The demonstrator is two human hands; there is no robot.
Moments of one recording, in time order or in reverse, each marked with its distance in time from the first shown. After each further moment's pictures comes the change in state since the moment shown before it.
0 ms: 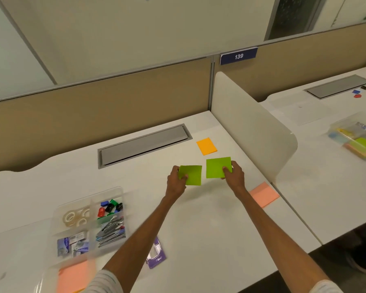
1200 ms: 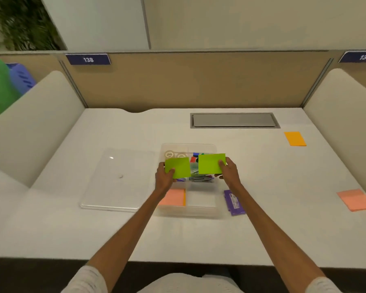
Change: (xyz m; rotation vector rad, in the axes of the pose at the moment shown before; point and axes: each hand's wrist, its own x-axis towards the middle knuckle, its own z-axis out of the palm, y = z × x) left_hand -0.185 -0.200 -0.274 -0.323 0.472 -0.237; right_hand -0.232 -0.072 0.247 0.058 -0.468 -0.123
